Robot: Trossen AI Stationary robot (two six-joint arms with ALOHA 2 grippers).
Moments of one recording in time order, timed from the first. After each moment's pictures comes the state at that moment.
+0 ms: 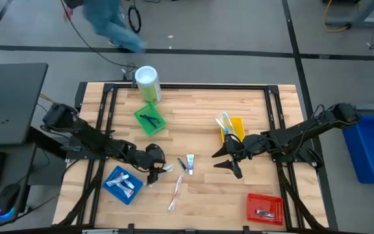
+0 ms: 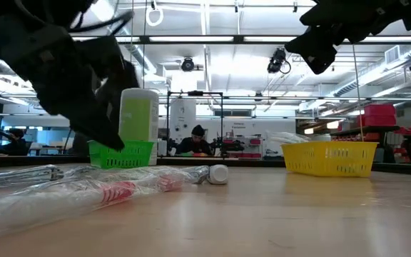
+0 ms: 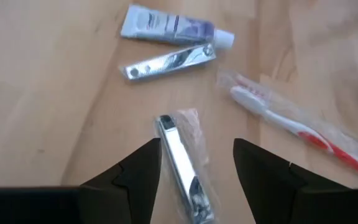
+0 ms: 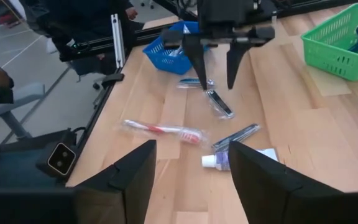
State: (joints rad) left arm -0.38 1.45 0.50 0.24 -0.22 -0.56; right arm 0.29 1.15 0.58 0.16 0.03 0.31
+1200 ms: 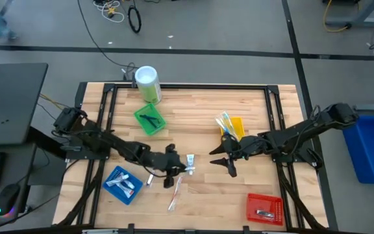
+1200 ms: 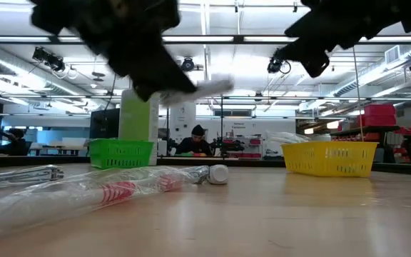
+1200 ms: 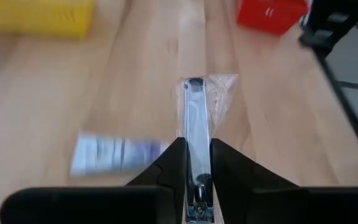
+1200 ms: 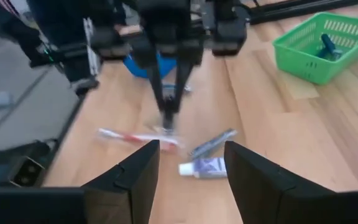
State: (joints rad) left arm -0.35 1.63 0.81 0.26 -0.22 -0.35; right arm 0.30 1.20 0.58 0.20 0.13 0.30
